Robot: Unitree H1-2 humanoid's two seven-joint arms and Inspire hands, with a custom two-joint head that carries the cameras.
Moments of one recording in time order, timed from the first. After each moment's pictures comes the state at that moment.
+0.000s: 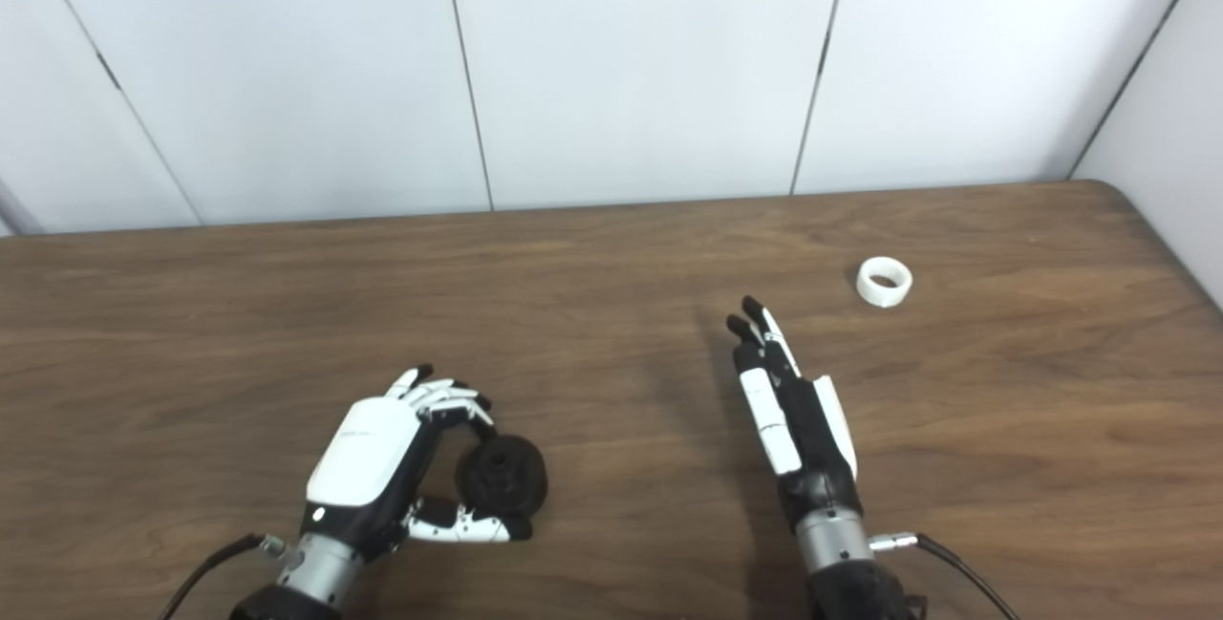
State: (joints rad) left arm -0.01 0.23 -0.36 -0.16 0.91 0.02 0.05; right arm 0.07 -0.01 0.03 -0.26 -0.14 0.15 -0.01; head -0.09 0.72
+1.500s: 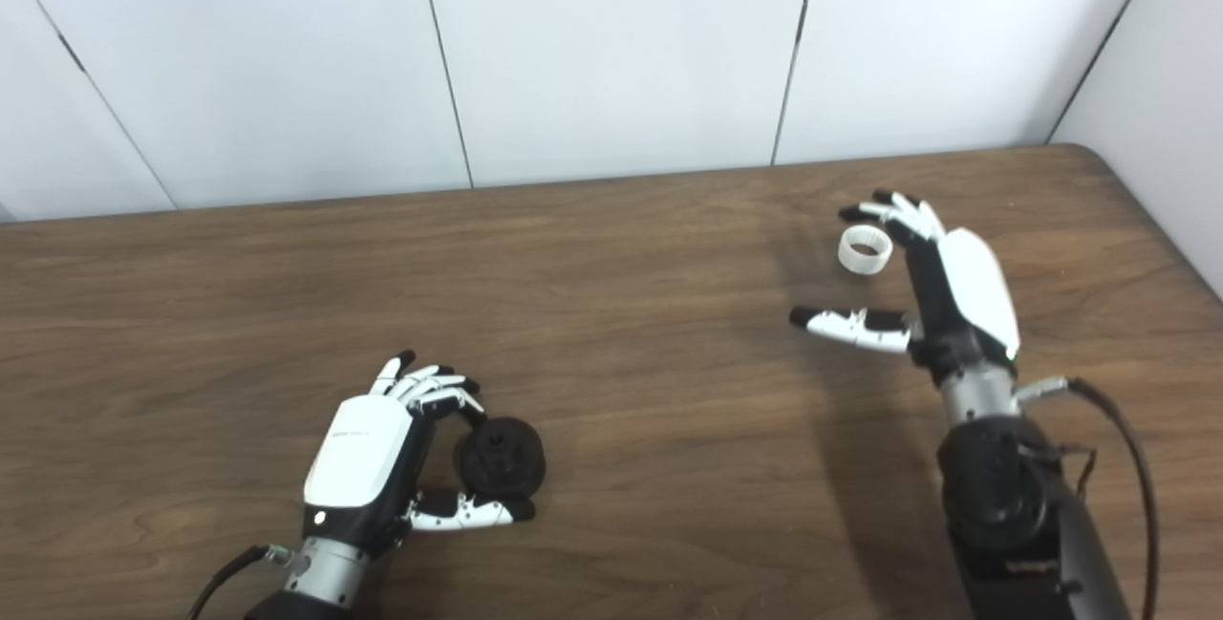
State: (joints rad) left arm 0.02 0.19 -0.39 -0.12 0.96 0.03 0.14; right arm -0.12 -0.37 -0.05 -0.24 -0.58 0.25 -0.05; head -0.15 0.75
